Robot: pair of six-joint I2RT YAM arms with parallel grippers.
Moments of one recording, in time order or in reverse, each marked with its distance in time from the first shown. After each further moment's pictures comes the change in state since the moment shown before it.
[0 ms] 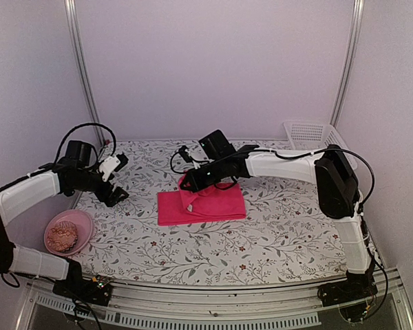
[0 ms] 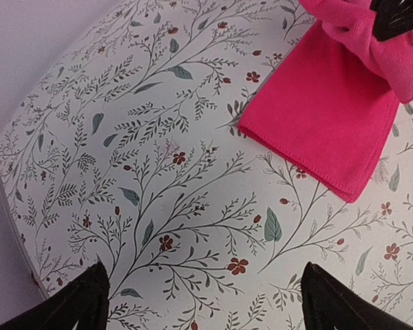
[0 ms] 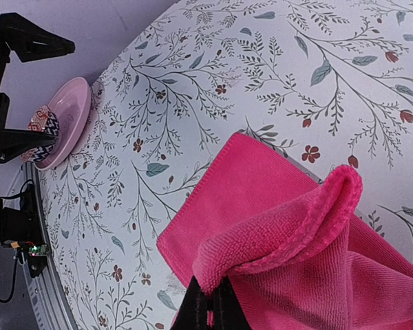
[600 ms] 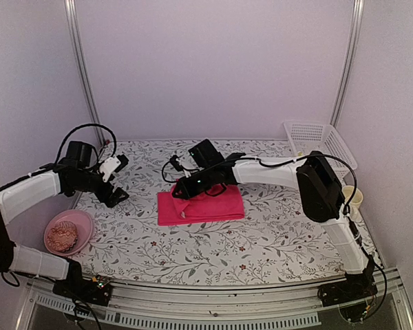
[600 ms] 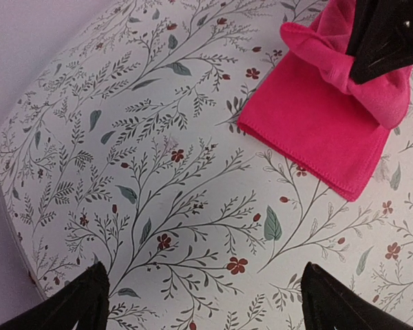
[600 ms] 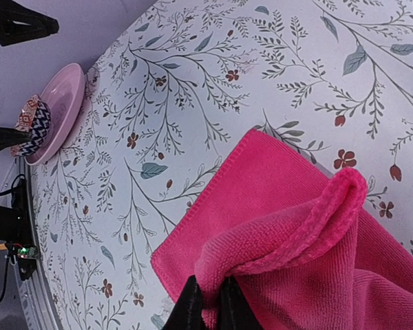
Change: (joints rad) left arm 0.002 0.011 -0.003 0.002 0.000 -0.001; right arm 0.029 0.142 0.128 0.001 -0.023 0.008
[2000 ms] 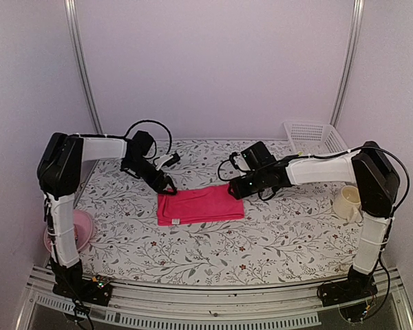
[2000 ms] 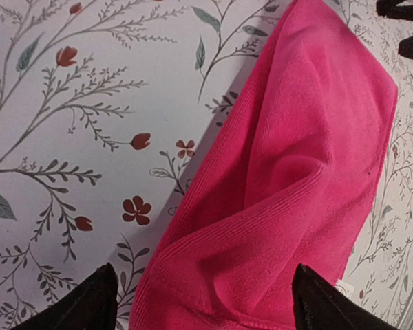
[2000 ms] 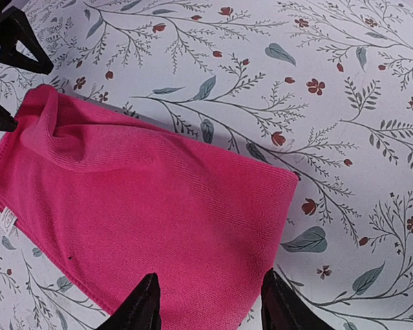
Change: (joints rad) left arm -0.206 0.861 0.696 -0.183 0.278 -0.158; right arm -0.168 -0.479 -0.694 0.113 0.393 -0.056
